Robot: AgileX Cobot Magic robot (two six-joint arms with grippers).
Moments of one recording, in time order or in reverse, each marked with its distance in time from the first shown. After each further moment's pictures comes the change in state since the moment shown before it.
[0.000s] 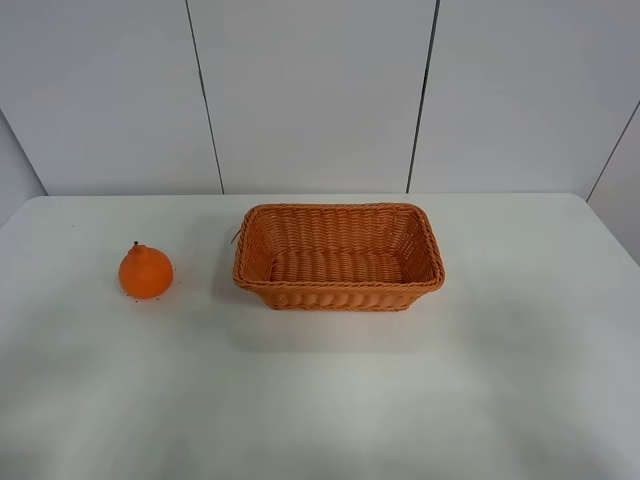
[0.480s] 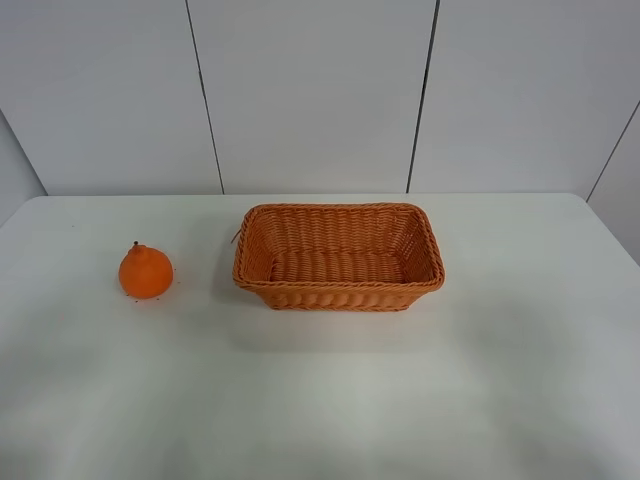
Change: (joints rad) left arm 0.000 0.000 0.000 0.000 0.000 0.000; right arm 0.000 0.000 0.000 0.000 0.000 0.000
